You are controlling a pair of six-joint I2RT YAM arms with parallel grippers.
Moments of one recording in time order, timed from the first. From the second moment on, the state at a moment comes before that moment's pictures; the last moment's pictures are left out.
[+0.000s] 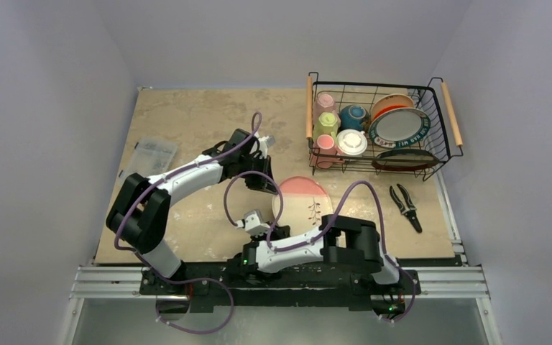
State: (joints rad) left arm -0.57 1.64 1.07 -0.38 0.51 -0.50; right arm 1.53 2.07 1.35 -1.18 1.16 1.25
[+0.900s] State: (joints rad) left arm -0.56 1.67 1.04 -0.13 0.76 -0.68; right arm 1.50 1.39 0.78 -0.40 1.09 0.72
